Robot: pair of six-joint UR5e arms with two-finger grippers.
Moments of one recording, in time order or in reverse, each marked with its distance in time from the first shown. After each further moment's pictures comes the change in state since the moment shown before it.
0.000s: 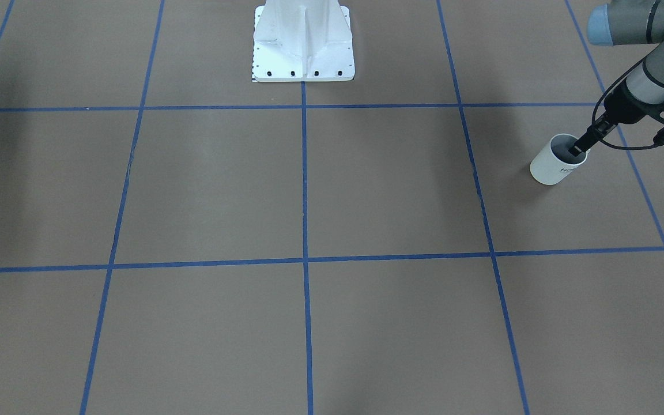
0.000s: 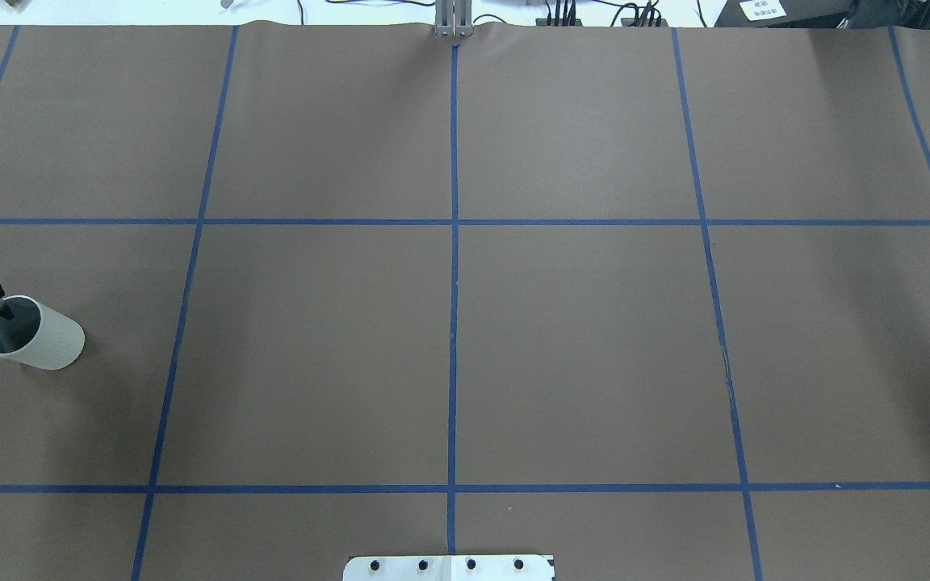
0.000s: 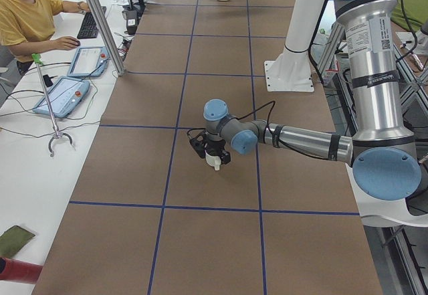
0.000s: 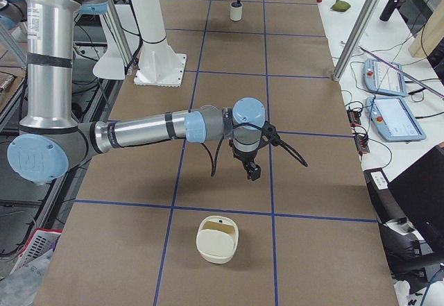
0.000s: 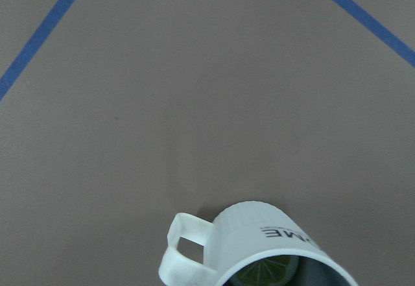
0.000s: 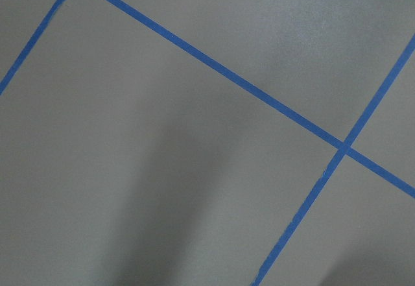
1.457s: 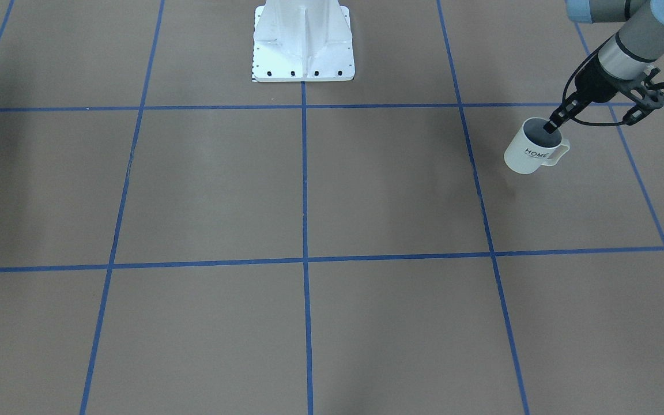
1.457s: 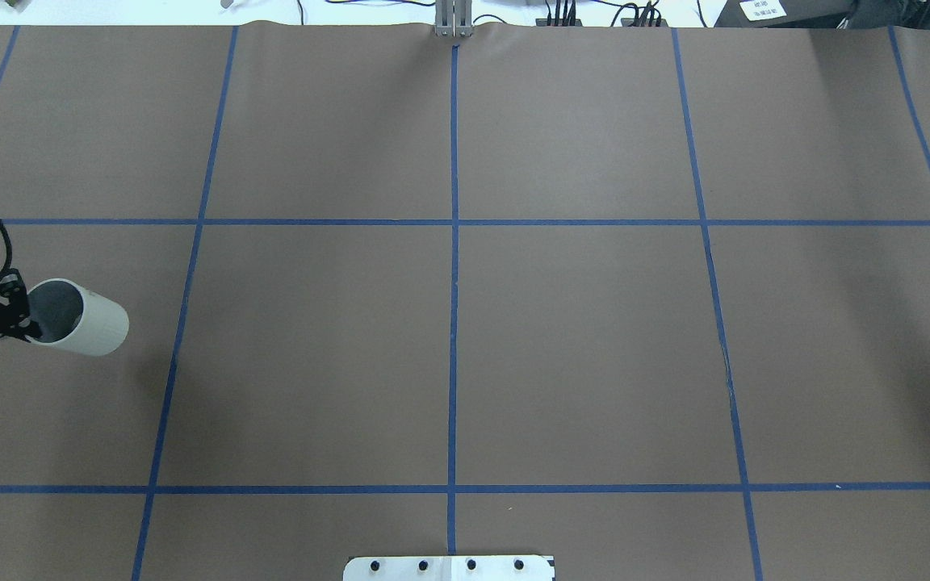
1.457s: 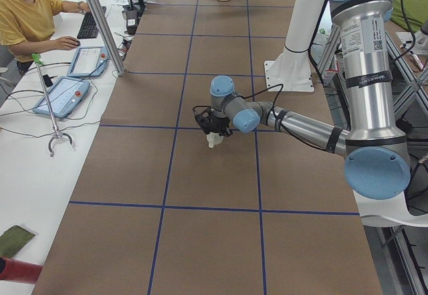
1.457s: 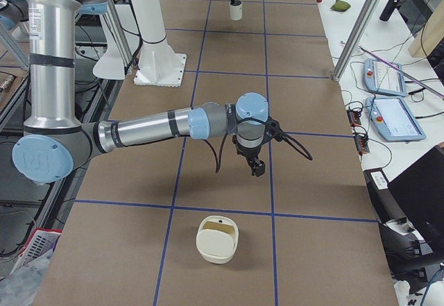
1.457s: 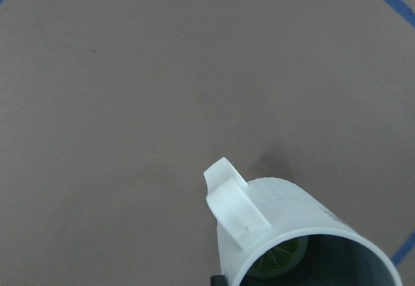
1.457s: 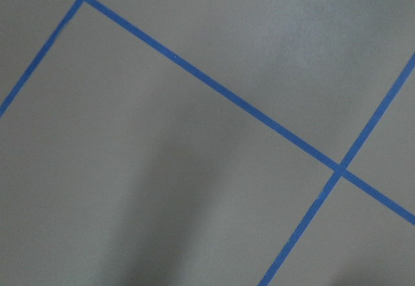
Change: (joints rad) left arm 0.057 -0.092 -0.187 0.115 -0.006 -0.072; right arm -0.004 0.046 0.002 0.001 -0.003 0.024
